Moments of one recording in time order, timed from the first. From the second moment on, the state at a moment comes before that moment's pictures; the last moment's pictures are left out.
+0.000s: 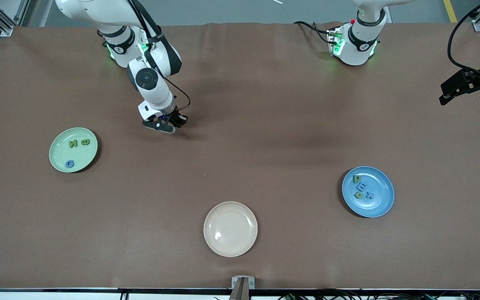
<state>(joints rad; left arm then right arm) 0.13 -0.06 -0.16 -1.57 0.02 1.55 -0.04 0.62 0.25 -0.03 -2.56 0.10 2.79 0.77</state>
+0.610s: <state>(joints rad) 0.13 -0.06 -0.16 -1.57 0.02 1.55 -0.04 0.62 0.25 -0.03 -2.56 0.10 2.79 0.77</state>
